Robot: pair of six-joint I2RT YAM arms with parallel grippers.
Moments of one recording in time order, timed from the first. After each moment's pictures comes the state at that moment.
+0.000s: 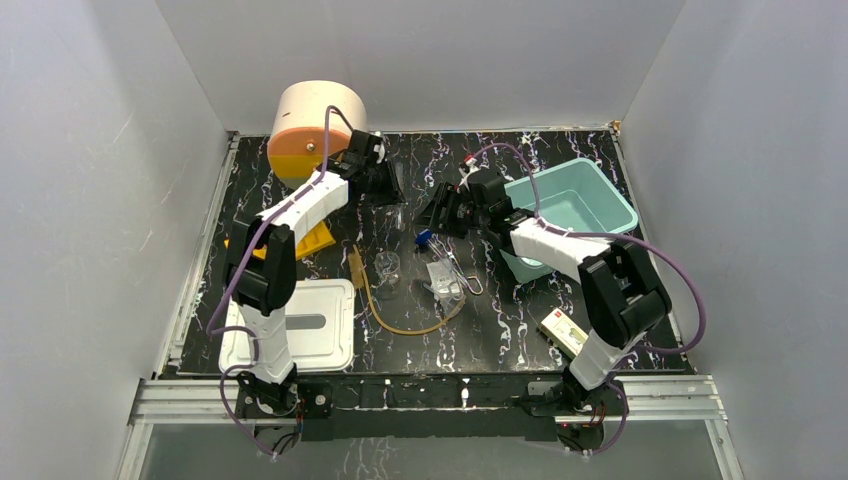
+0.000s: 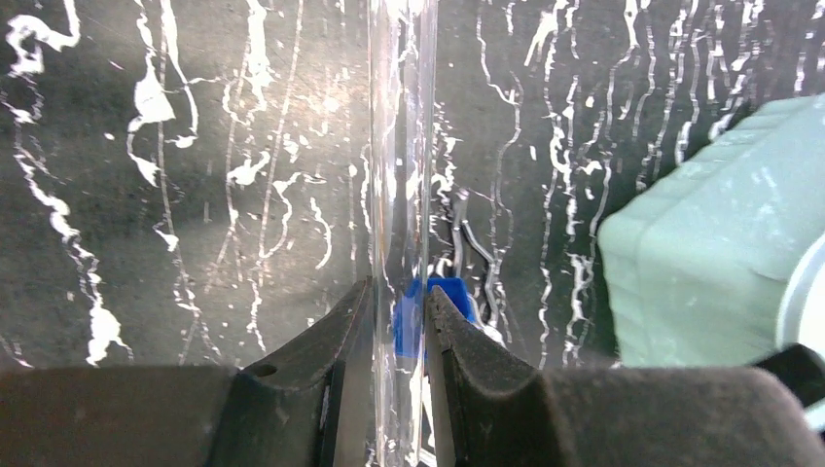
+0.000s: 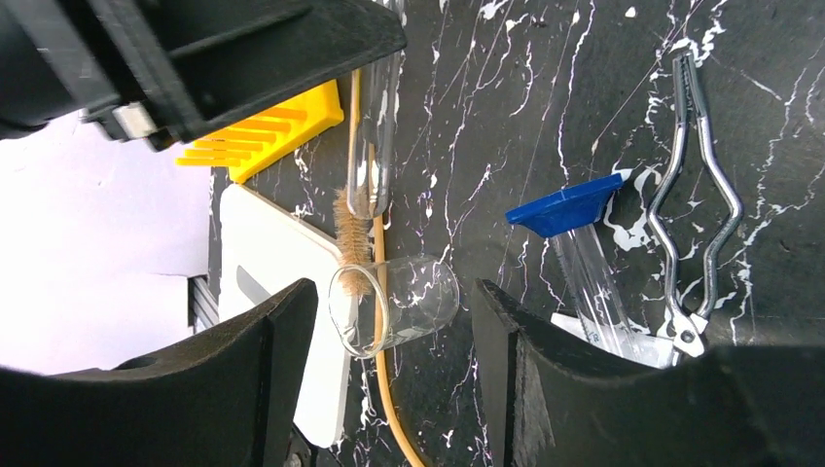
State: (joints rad) left arm -0.42 1.94 1.56 -0.47 0.13 -0.56; right arm 0.60 1.67 1.05 0.09 -0.33 0.80
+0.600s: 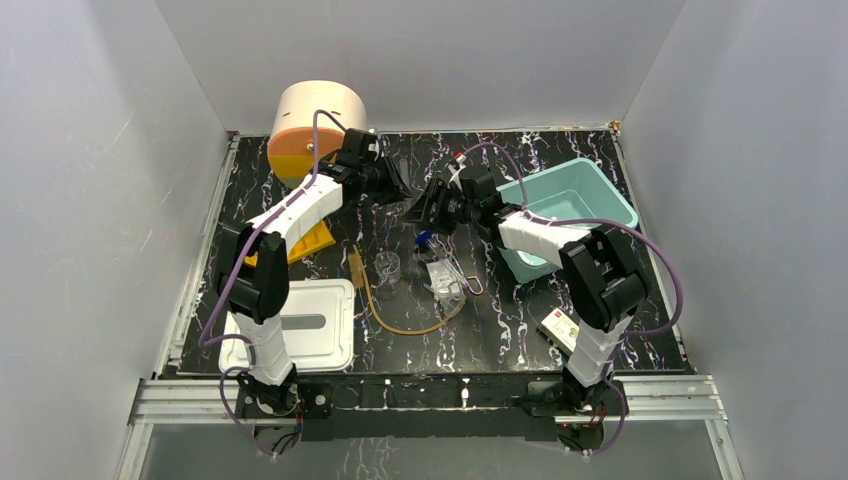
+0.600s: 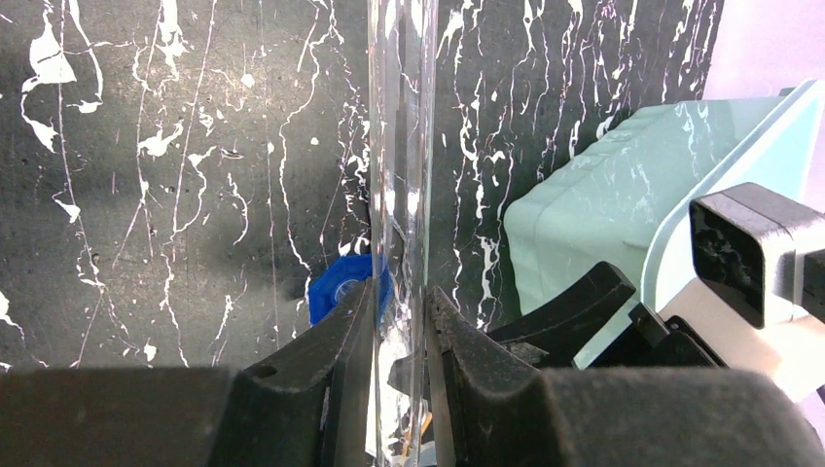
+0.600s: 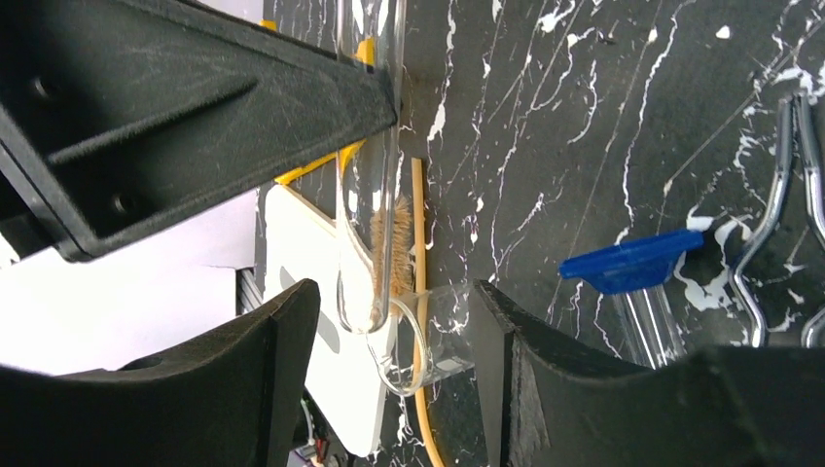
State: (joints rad) left arm -0.42 1.87 1.51 -0.42 0.24 -0.72; right arm 0.60 1.79 1.12 0.17 -0.43 0.89
